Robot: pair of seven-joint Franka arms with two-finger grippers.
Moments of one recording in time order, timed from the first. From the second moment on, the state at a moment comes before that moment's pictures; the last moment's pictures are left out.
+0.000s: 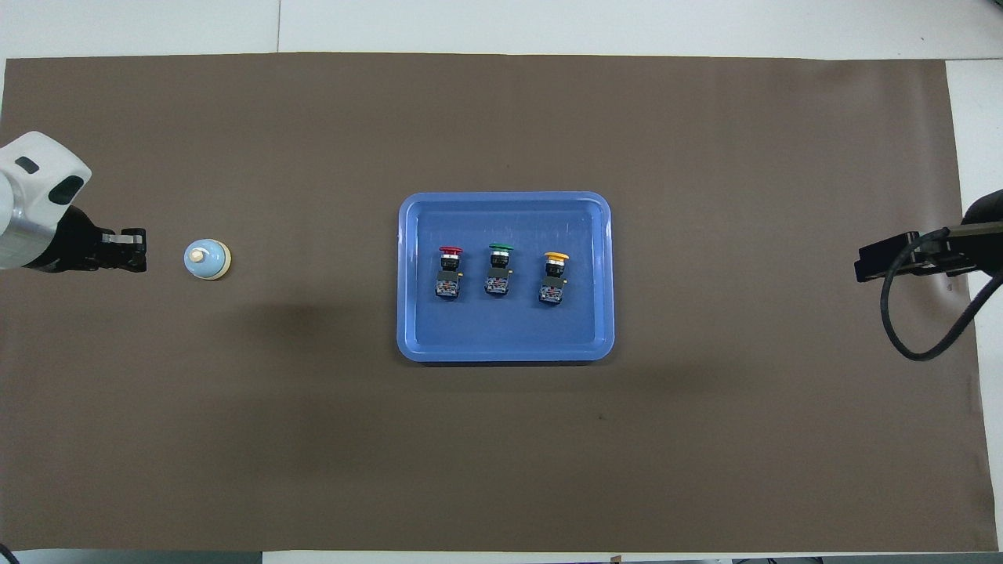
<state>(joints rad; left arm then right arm) 0.07 0.09 -0.07 -1.90 -0.01 1.95 -0.05 -0.05 -0.06 0.03 -1.68 0.00 1.55 -0.01</state>
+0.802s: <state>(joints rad) 0.07 0.19 -0.06 -2.06 -0.01 2.27 -0.05 -0.05 -0.06 0.03 -1.68 0.00 1.53 0.06</state>
